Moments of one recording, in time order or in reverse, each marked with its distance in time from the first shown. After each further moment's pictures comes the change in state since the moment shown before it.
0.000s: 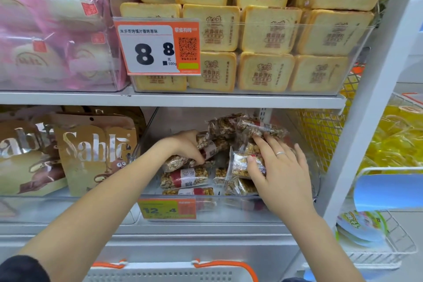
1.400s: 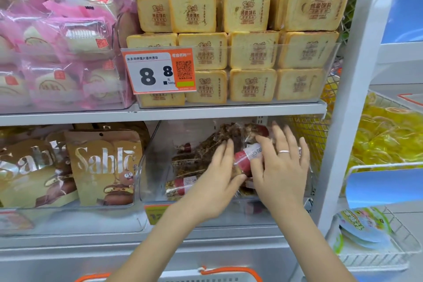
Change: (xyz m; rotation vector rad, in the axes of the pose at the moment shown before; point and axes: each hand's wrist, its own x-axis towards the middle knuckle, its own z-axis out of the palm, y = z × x) left_hand -0.116 0.067 0.059 -0.218 0.306 0.449; right_hand 0.004 -0.003 0.001 0.030 0.474 -0.020
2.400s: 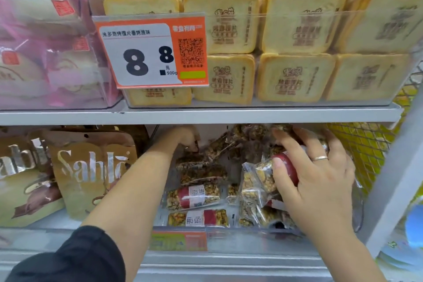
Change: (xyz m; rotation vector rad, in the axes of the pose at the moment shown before) left_hand 0.175 -0.178 -0.059 0.450 -0.424 -0.531; right_hand 0.018 0.005 0.011 0.079 -0.106 0.038
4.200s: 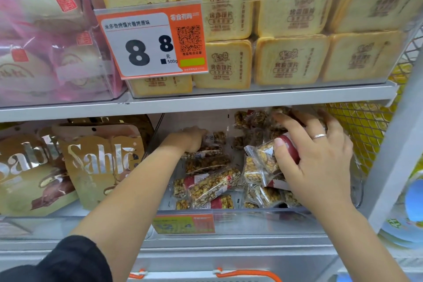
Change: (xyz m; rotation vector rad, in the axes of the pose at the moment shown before) left_hand -0.041 0.006 0.028 0.141 0.124 0.107; right_hand 0.002 -0.002 -0.001 0.070 -0.035 0.032
